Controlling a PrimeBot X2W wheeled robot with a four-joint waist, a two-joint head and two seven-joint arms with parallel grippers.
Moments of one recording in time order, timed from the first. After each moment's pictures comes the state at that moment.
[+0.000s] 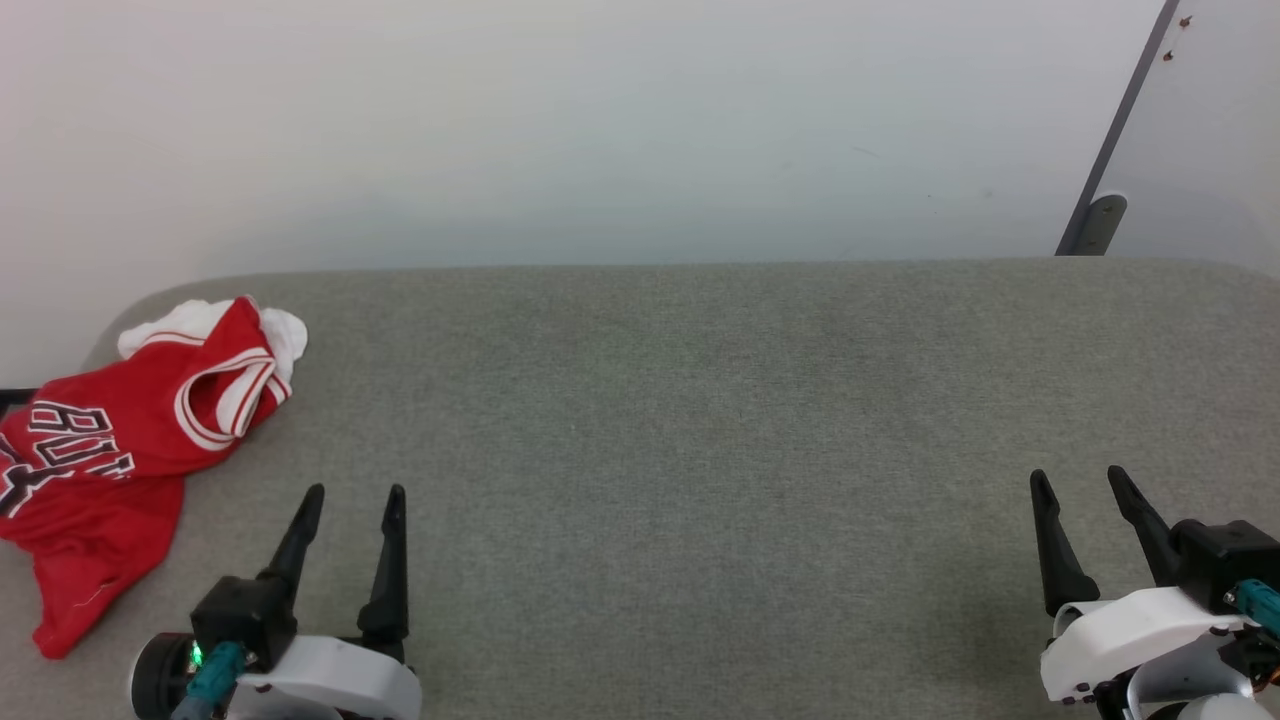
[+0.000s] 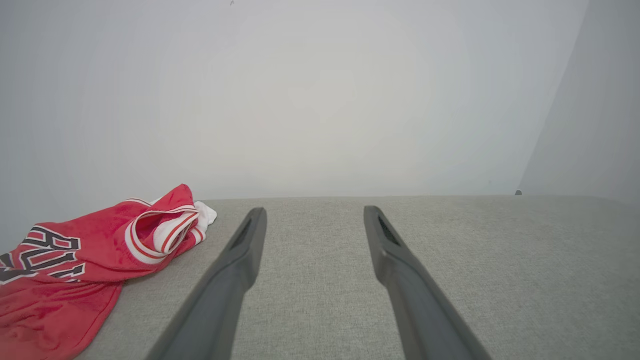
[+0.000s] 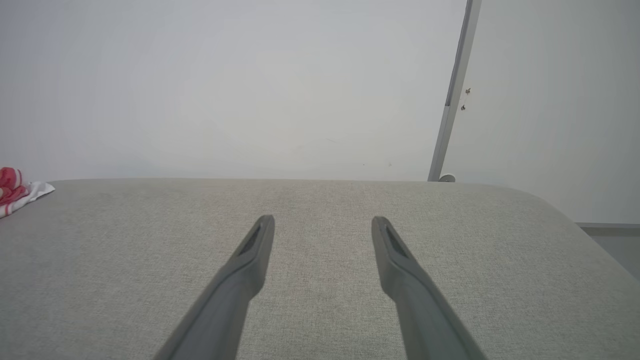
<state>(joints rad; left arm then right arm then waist) -0.08 0.23 -0.09 0.20 -0.27 -0.01 -0.26 -0.11 -0.10 -0.05 0.20 0.15 0.13 -0.08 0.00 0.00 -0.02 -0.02</state>
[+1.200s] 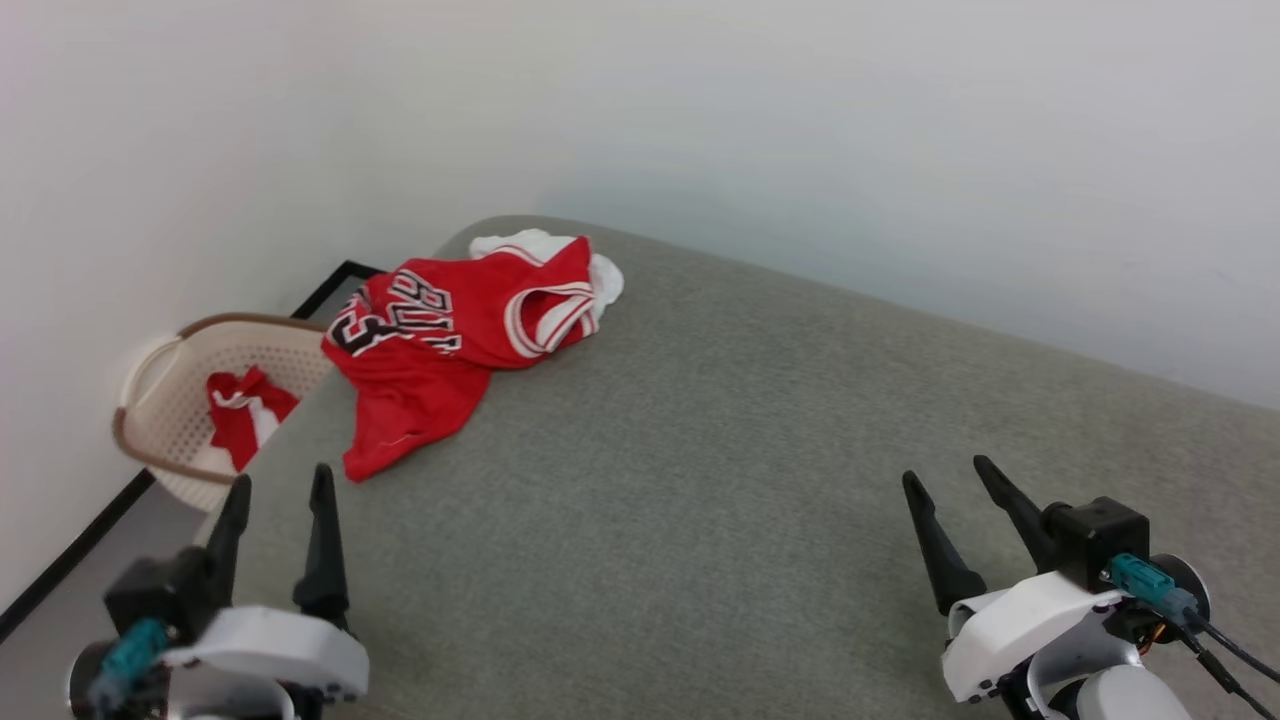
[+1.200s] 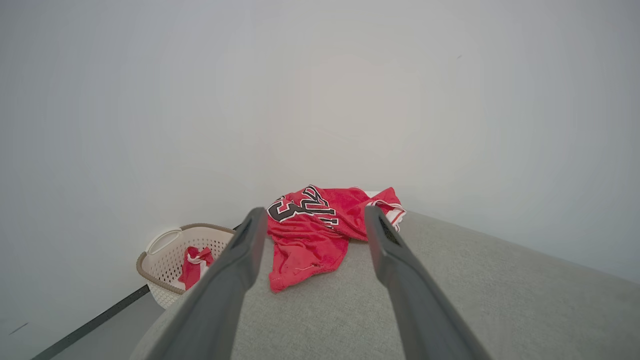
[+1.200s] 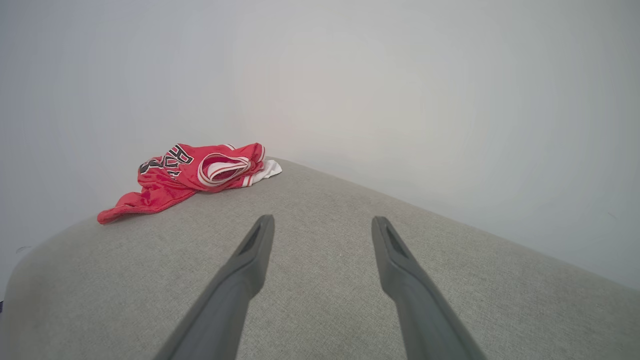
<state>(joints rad) -0.08 0.25 -0.02 0.16 -0.37 0.04 -0.19 -0.18 -0.11 0.16 0.27 0.20 0.13 -0.09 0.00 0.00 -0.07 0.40</state>
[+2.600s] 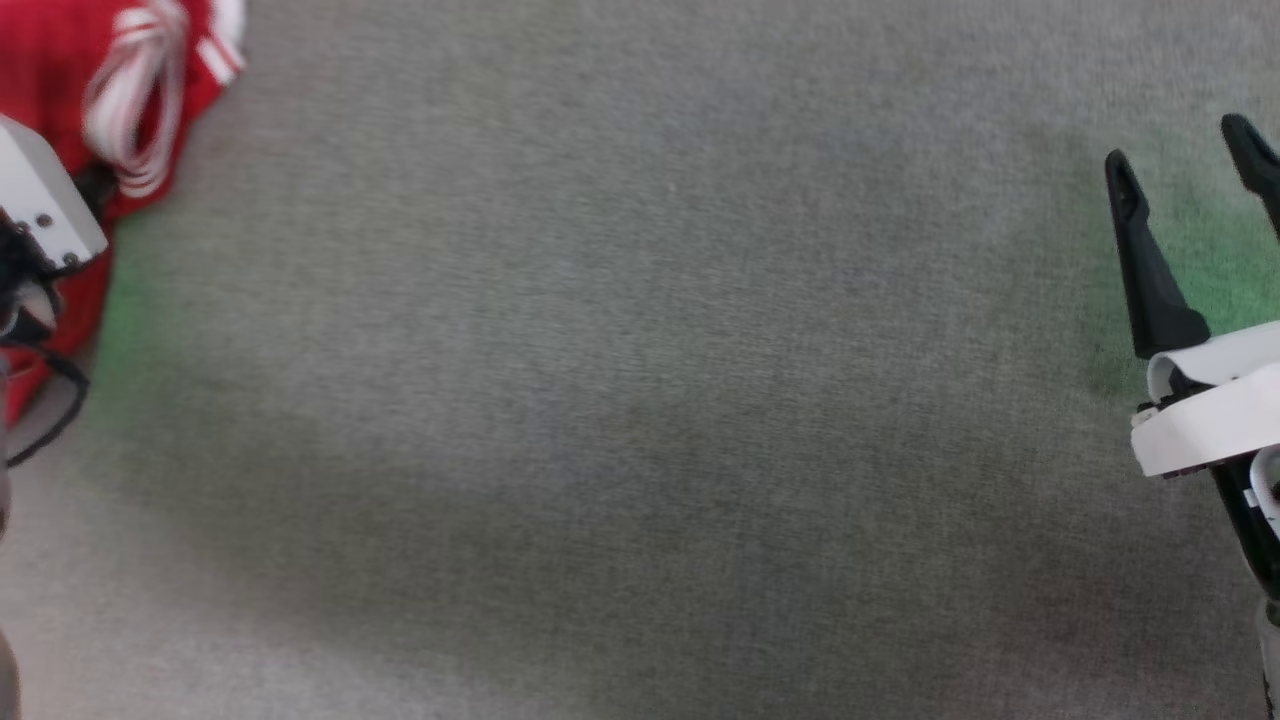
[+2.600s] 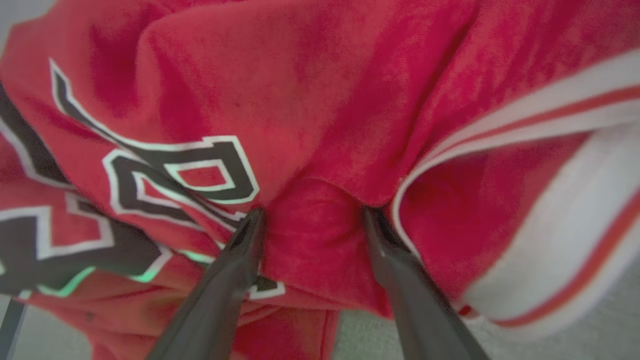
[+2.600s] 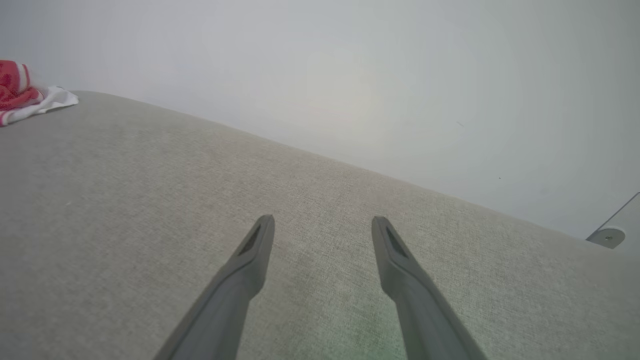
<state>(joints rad) -1.14 0.53 -0.16 1.07 -0.62 -0.12 0.42 -0.40 -0.28 0.05 -0.22 0.13 0.13 0.14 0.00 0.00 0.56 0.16</state>
